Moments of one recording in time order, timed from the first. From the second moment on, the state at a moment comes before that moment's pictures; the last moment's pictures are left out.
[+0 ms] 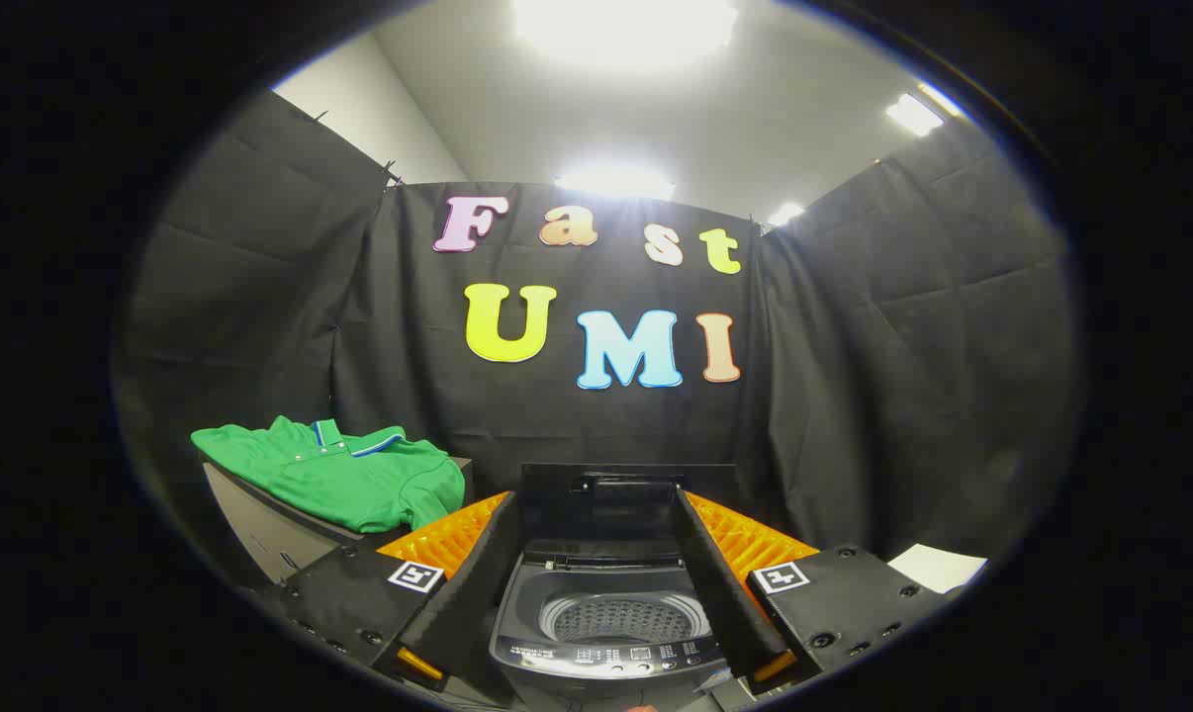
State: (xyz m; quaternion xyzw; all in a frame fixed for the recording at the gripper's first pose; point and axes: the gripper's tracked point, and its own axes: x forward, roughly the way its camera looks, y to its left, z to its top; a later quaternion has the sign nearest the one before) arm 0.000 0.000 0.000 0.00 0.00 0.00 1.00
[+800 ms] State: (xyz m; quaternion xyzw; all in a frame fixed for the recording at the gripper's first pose) arm -0.004 -0.018 0.014 -0.01 -0.01 -0.02 1.00
